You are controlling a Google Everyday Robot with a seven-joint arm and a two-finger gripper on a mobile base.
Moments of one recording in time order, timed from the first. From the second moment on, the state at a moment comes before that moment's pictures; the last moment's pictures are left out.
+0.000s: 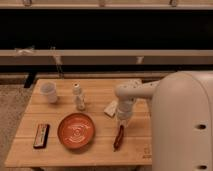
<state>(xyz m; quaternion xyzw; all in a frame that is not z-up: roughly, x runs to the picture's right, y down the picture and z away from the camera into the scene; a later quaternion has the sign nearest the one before) 0.096 0.212 0.824 -0.35 0.28 0.61 0.66</state>
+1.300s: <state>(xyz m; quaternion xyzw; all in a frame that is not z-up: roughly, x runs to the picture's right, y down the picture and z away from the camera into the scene) 0.134 0.127 0.900 -0.29 0.26 0.62 0.68</state>
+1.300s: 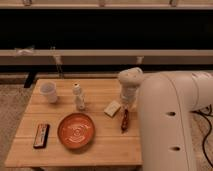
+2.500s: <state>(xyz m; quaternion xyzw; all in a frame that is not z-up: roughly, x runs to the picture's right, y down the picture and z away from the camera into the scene) 0.168 0.046 0.931 -0.21 0.19 0.66 0.69</state>
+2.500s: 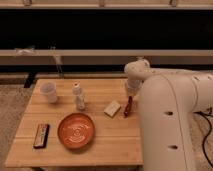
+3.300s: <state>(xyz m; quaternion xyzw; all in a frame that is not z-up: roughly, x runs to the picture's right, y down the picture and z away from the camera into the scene) 0.171 0.019 0.889 -0.18 0.13 0.63 0.75</state>
